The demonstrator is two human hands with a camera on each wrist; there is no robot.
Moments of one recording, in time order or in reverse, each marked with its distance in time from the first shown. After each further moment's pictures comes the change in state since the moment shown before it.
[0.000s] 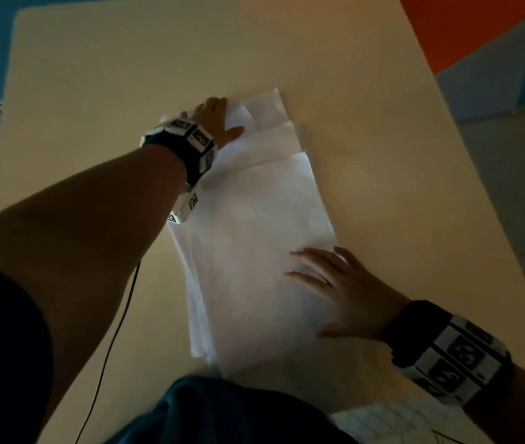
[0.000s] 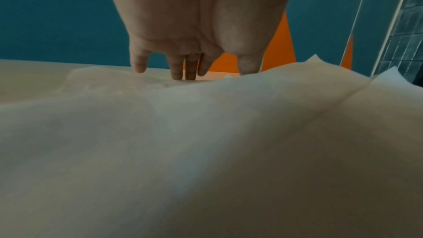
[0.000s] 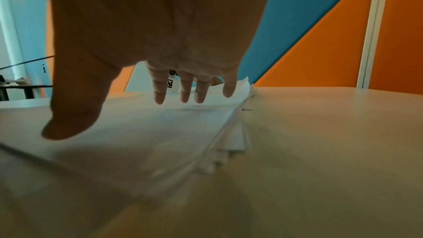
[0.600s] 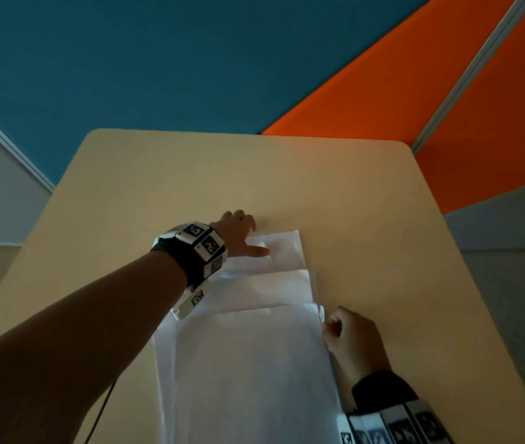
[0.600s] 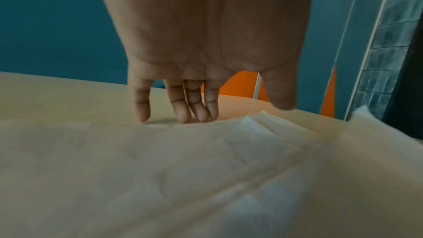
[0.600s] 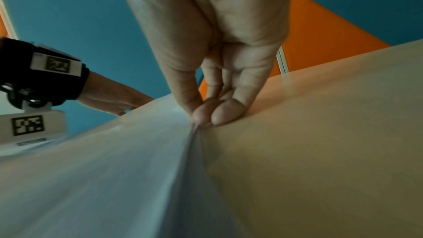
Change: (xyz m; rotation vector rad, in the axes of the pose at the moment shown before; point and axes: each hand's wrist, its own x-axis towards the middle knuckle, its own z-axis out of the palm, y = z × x) left_hand 0.049 -0.003 -0.040 -0.061 -0.157 0.048; right_hand 0.128 0.095 -0.056 0.644 0.342 0.768
